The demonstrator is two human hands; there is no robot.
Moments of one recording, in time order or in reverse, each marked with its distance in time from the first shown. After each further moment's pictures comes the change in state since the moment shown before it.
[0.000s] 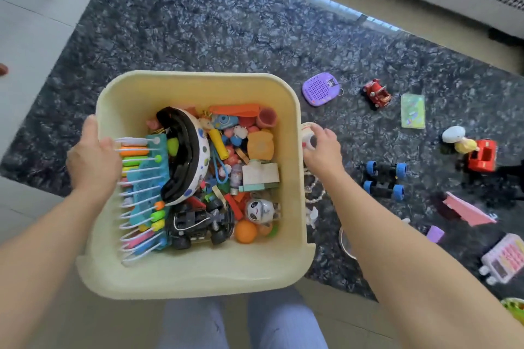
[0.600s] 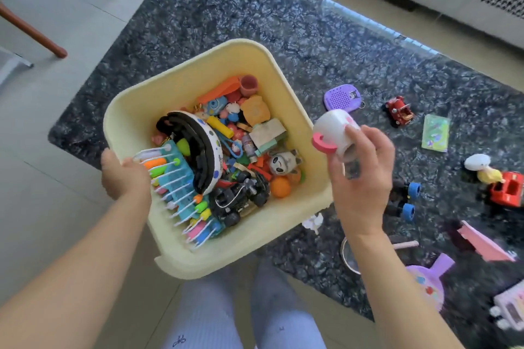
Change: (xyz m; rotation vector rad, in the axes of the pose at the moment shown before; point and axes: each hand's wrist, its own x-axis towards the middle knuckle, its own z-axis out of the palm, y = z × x) left_hand -0.068 0.010 0.008 -0.413 0.236 -0.649; right_hand -0.092 0.001 -0.048 0.353 0.638 -0.728
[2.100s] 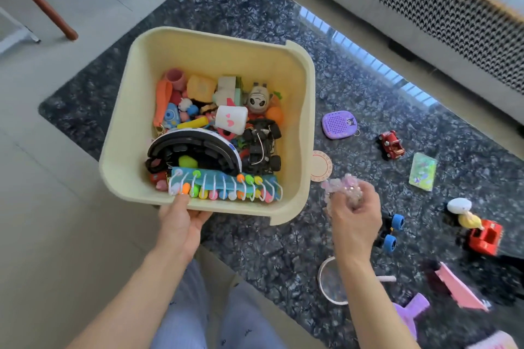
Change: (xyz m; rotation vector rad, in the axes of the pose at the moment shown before) left_hand -0.117 -0.034 0.023 -1.038 -0.506 -0.560; right_hand -0.026 0.027 -0.013 0.170 -0.159 0.635
